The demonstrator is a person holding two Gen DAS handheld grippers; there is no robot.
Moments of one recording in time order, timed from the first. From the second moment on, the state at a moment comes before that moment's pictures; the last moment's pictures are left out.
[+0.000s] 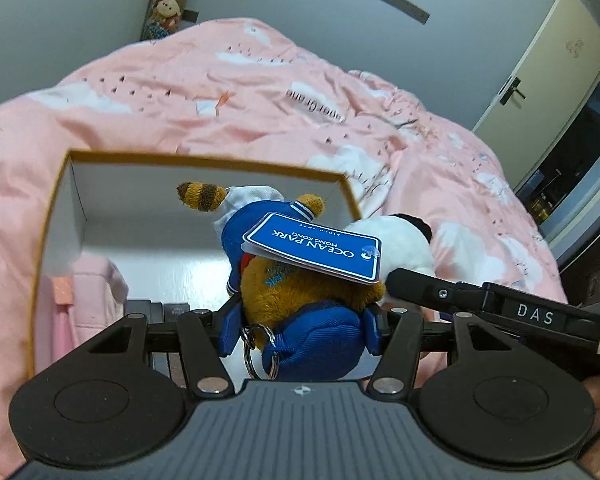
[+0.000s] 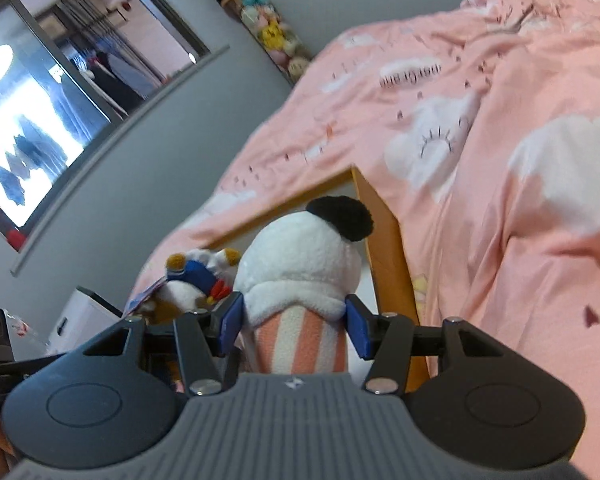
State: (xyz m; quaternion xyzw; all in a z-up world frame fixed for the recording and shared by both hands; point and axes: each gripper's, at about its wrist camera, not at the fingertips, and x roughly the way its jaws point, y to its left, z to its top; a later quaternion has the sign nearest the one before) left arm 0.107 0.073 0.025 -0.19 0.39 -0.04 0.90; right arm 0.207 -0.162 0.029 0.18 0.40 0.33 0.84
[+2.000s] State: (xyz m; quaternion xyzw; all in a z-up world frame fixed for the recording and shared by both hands) left arm 0.124 0.082 -0.016 -0.16 0.48 -0.03 0.86; right arm 0.220 -0.115 0.015 -0.01 0.43 0.34 0.83
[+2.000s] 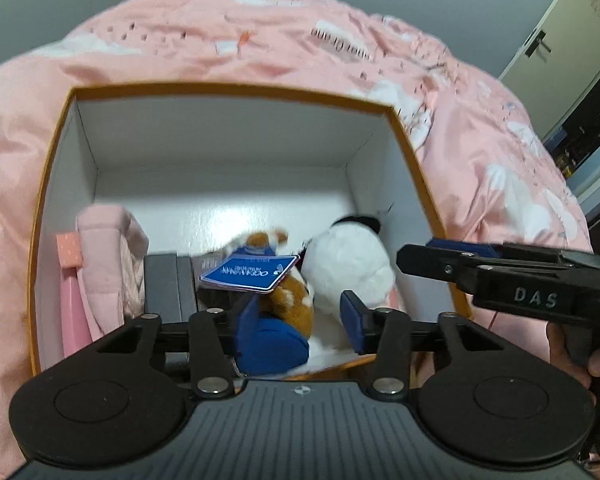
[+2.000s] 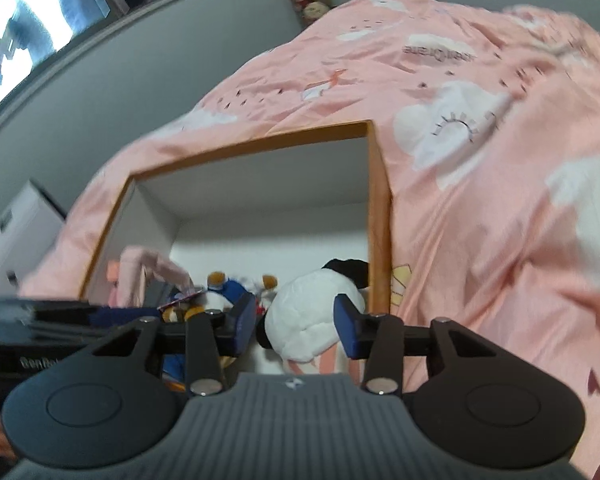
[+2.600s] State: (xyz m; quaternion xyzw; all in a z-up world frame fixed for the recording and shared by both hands) left arm 0.117 0.077 -0.036 -0.15 0.48 -0.02 0.86; right arm 0.191 -0.094 -0.012 -0.06 0.41 0.31 0.86
